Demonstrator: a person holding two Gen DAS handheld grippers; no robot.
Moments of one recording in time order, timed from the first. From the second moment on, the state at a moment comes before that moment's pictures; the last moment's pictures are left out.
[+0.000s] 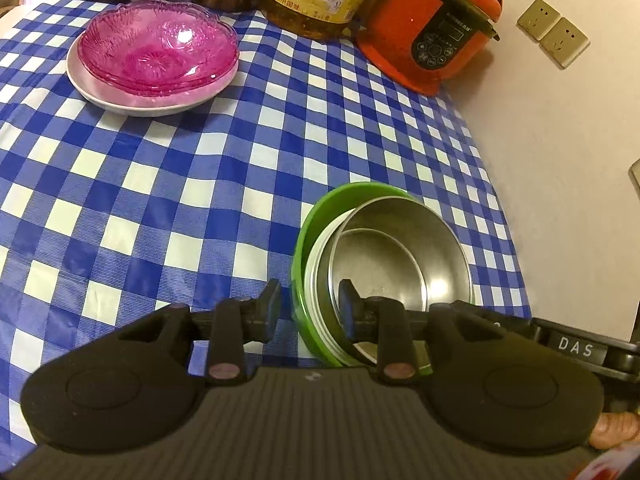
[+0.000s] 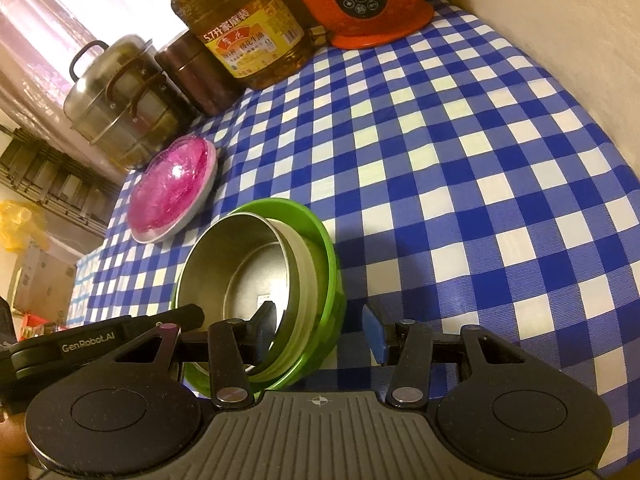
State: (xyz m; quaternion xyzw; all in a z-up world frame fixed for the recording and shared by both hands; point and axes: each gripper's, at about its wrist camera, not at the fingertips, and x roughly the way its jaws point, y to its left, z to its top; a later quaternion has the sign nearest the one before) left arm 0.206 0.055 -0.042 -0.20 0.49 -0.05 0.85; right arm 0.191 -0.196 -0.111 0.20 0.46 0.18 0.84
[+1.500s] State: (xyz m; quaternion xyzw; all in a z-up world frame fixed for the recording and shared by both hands) left arm 0.239 0.074 -0.059 -0.26 0.48 -0.12 0.83; right arm 0.220 -0.215 -0.125 0.30 0.44 0.22 0.82
